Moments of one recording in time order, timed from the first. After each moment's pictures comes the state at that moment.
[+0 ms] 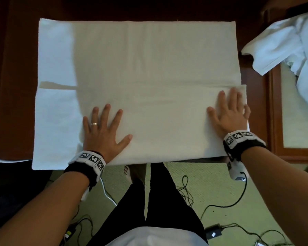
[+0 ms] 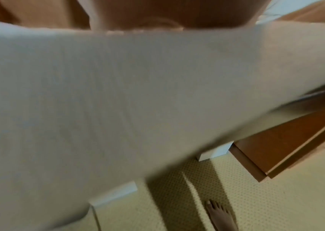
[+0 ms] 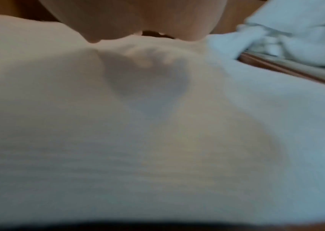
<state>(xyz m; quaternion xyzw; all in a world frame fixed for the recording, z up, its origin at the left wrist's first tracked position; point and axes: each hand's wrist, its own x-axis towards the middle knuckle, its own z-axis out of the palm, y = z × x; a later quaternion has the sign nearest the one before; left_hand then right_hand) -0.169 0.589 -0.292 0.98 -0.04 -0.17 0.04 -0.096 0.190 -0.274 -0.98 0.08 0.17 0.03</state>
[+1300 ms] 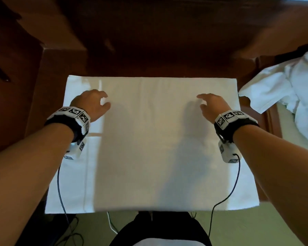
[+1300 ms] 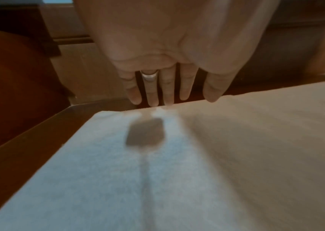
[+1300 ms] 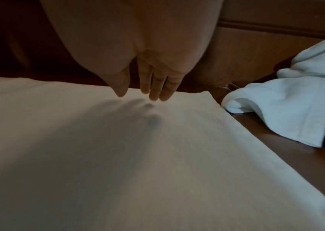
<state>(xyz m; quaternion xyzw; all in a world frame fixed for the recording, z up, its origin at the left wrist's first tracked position) 0.061 0.655 -0.207 0.98 0.03 -0.20 0.09 0.072 0.258 -0.216 -0.97 0.02 0.21 0.14</state>
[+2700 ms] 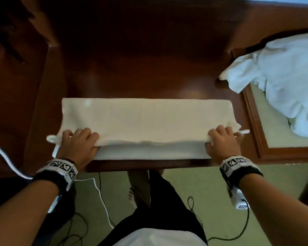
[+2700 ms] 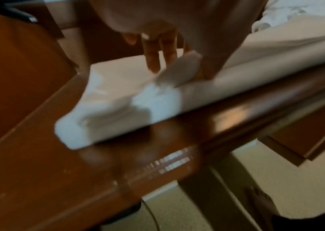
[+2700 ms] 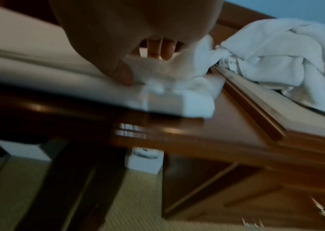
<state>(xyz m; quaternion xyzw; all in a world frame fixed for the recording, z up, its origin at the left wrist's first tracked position) -0.169 0.685 -0.218 0.98 -0.16 -0.05 -0.07 -0.176 0.217 -0.228 -1.00 0.02 0.00 -0.01</state>
